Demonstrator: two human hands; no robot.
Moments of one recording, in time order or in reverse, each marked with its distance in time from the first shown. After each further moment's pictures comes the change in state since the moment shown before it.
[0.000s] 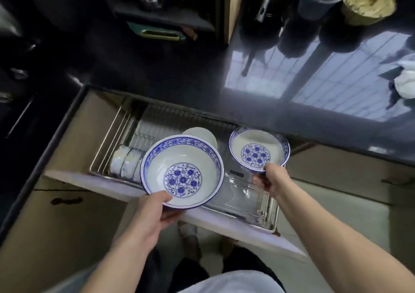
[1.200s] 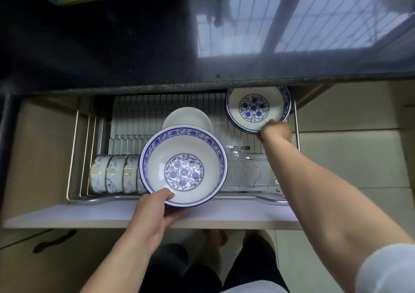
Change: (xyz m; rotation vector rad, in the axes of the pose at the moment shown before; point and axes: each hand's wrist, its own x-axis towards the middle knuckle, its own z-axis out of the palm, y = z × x) left_hand 0.093 0.000 -0.001 0.287 -0.064 -0.063; right_hand 0.118 0.022 0.048 0.102 0.364 -0.032
